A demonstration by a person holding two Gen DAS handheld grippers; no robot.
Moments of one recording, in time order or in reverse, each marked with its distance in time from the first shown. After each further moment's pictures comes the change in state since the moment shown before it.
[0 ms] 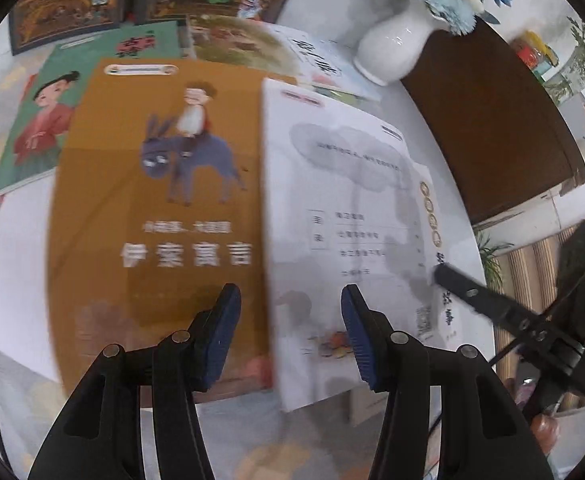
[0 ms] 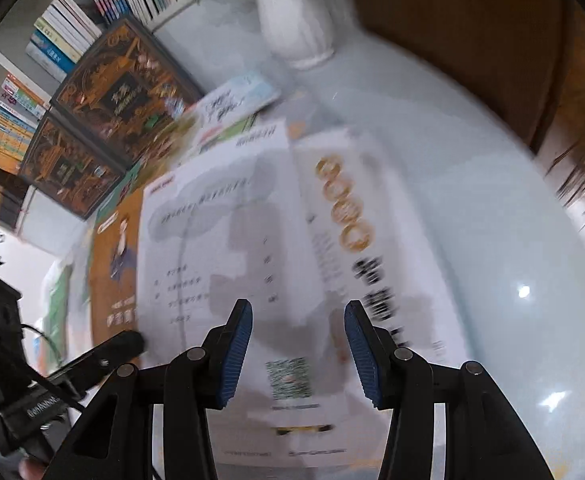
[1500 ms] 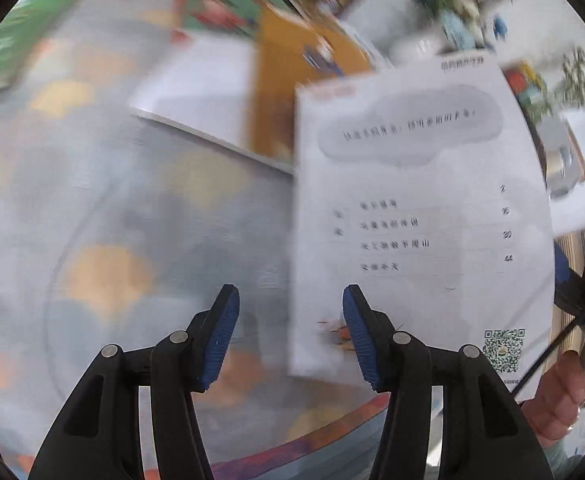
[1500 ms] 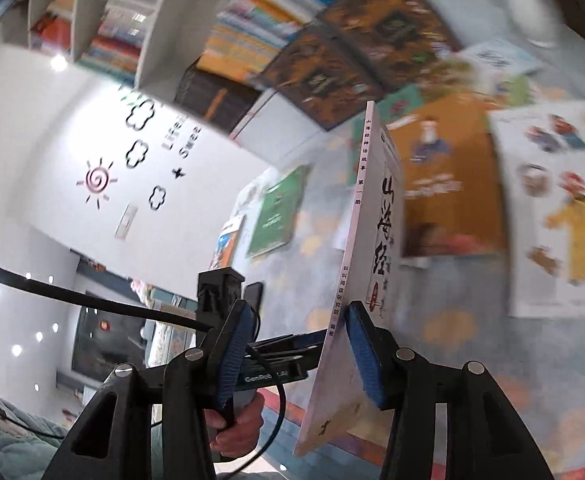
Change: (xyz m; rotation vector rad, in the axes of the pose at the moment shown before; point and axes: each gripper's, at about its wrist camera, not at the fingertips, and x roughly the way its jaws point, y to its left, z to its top) left arm -0.117 0.118 -0.147 -0.184 -0.027 -0.064; right arm -0.094 0.180 -0.113 -0.279 0.122 0.642
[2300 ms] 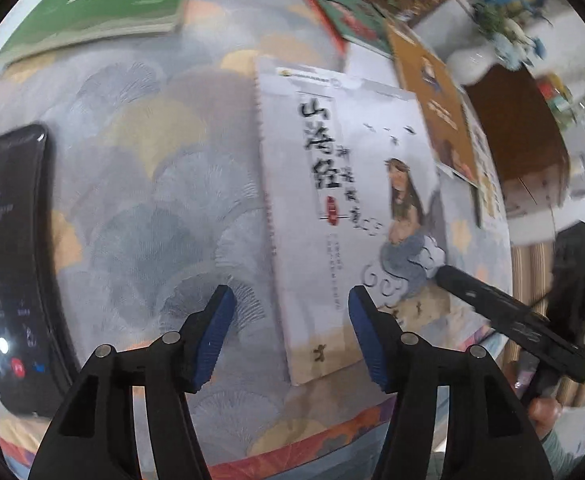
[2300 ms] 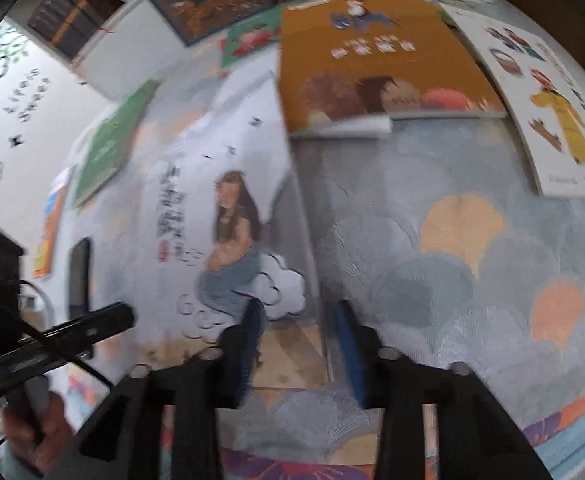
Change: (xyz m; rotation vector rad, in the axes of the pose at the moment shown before) left arm -0.029 0.111 -0.009 0.020 0.107 0.049; right arm 0.148 -0.034 -0.085 0.144 0.108 -0.681
